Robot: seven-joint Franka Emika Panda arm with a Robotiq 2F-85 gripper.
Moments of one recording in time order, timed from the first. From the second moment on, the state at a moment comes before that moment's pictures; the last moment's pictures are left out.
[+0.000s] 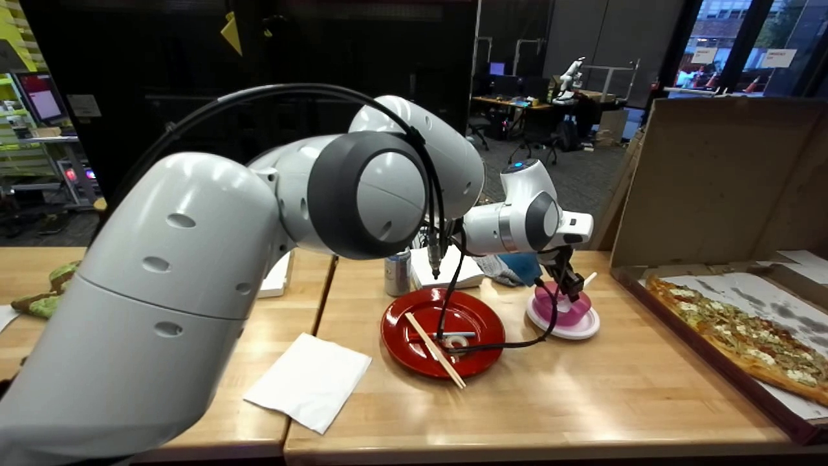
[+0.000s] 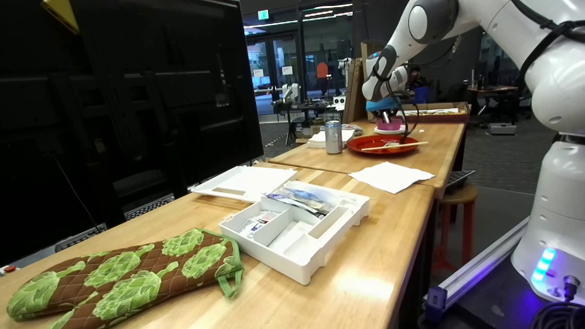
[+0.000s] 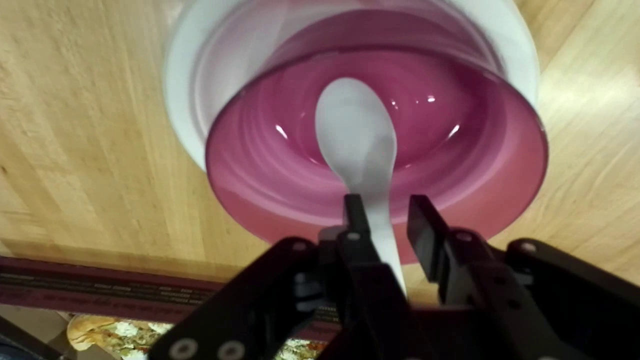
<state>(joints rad) -0.11 0.73 -0.41 -1.45 -0.21 2.53 0.78</state>
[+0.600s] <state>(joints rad) -0.12 0.76 -0.41 -1.39 -0.20 2.52 0.78</state>
